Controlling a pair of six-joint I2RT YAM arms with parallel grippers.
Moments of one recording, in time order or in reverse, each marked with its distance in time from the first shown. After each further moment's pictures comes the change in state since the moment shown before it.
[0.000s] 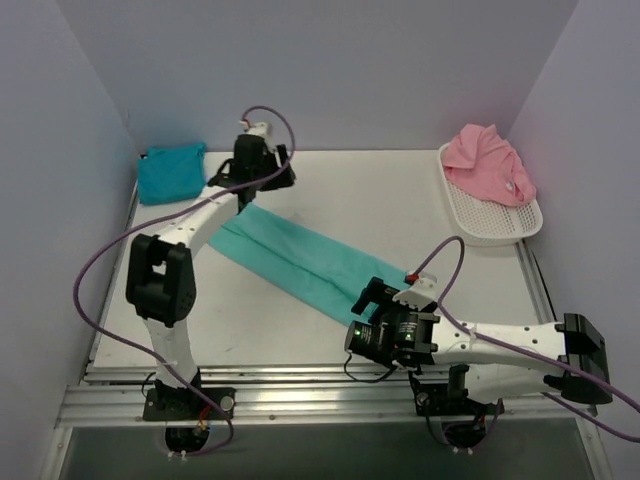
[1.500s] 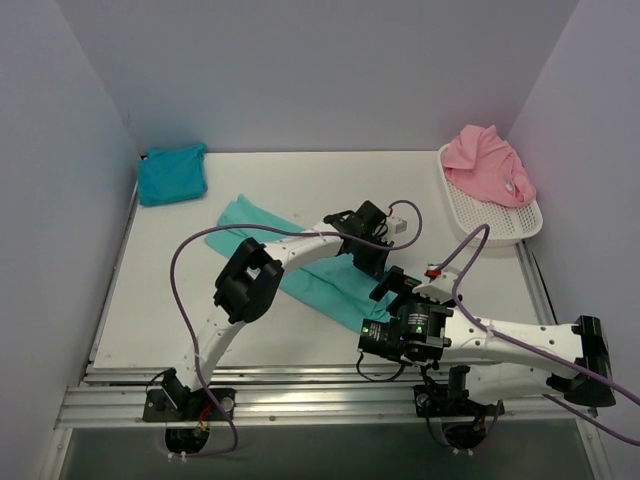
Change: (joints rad) left arm -0.562 0.490 0.387 -0.362 0.384 0.193; right arm -0.003 -0.037 0.171 -0.420 0.191 0.199
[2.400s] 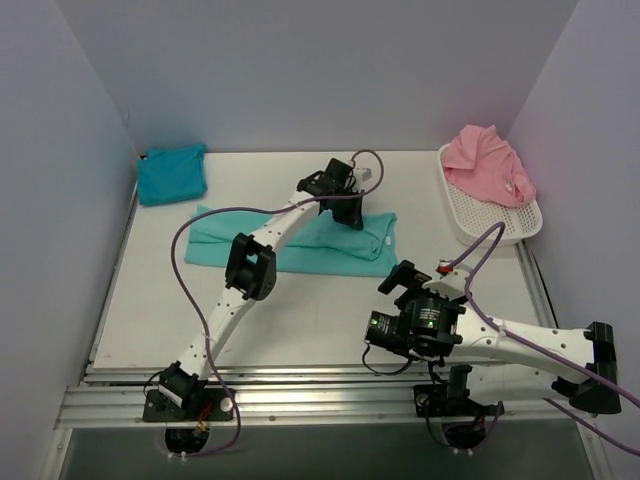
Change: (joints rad) left arm 0.238 0.452 0.760 -0.227 0.018 -0.028; right arm -0.060 -0.050 -0.002 0.002 0.028 -0.033
